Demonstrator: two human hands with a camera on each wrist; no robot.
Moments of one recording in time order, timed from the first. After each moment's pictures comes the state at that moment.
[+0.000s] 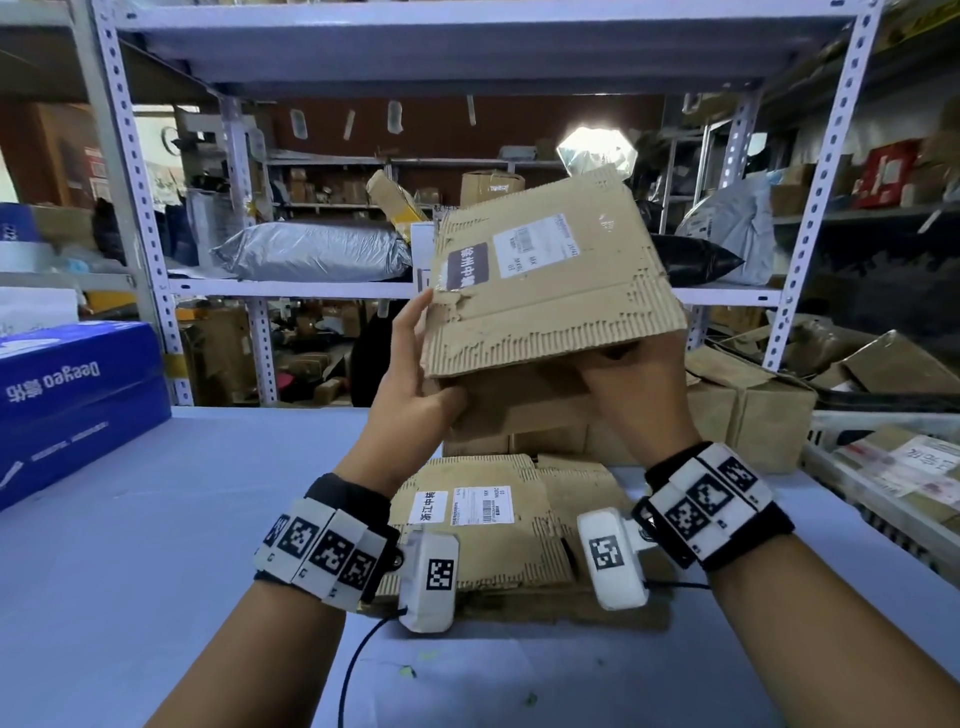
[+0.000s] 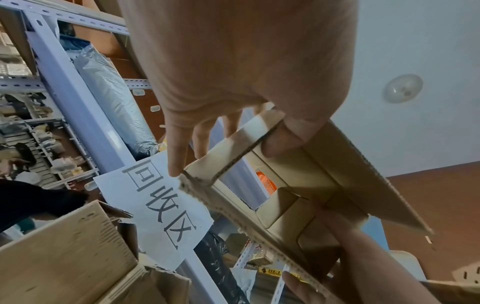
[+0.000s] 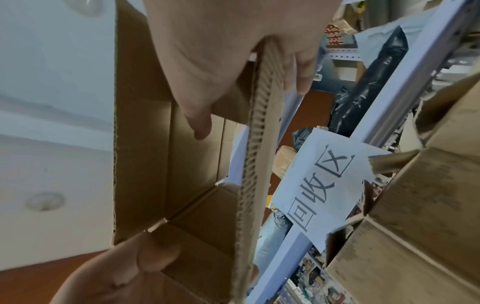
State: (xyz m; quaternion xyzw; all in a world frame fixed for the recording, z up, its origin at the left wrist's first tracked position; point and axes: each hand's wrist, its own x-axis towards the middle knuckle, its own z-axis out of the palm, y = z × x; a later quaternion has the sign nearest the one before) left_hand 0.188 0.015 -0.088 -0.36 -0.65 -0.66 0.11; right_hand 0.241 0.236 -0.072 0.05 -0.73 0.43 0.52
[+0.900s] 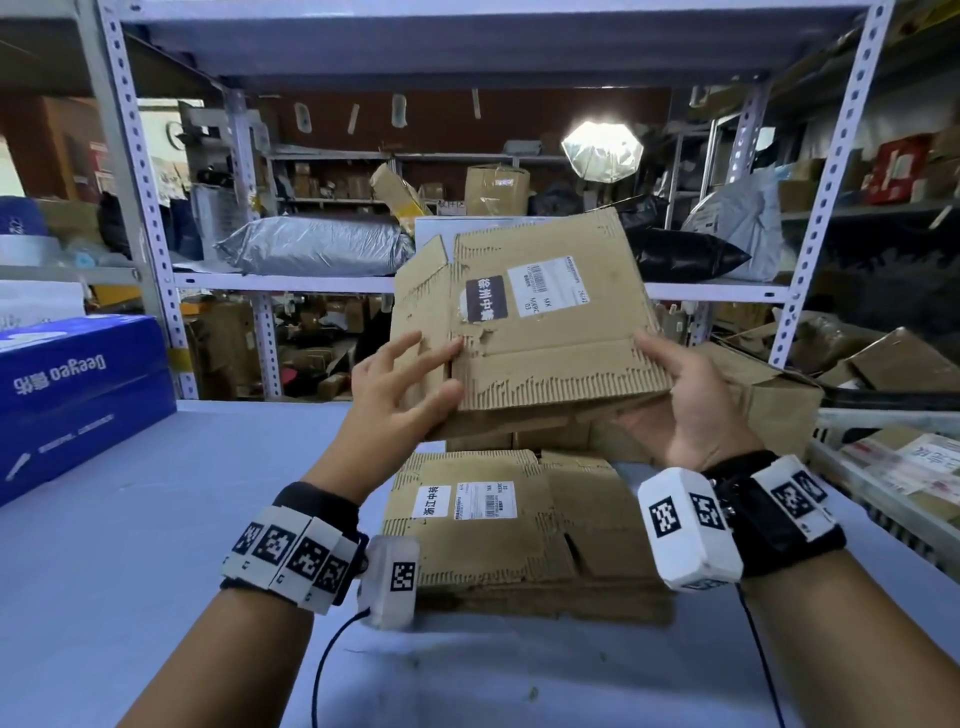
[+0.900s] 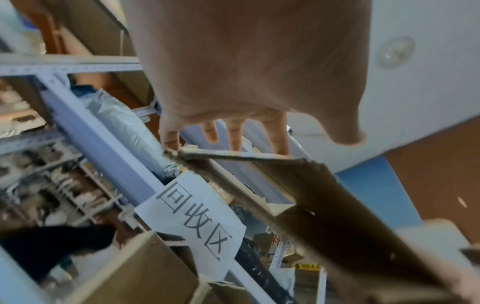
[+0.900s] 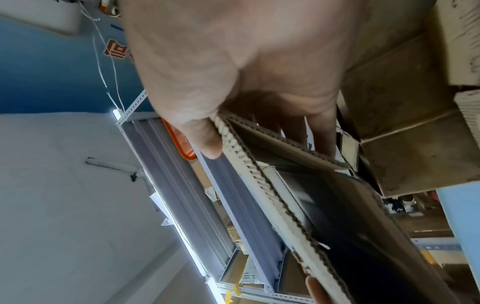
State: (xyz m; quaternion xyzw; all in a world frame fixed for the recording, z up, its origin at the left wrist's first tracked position) left_hand 0.164 -0.010 -0.108 -0.36 -0.76 -0.52 0.16; right_hand 0.266 0.253 -0.078 0.07 -0.52 0.83 0.21
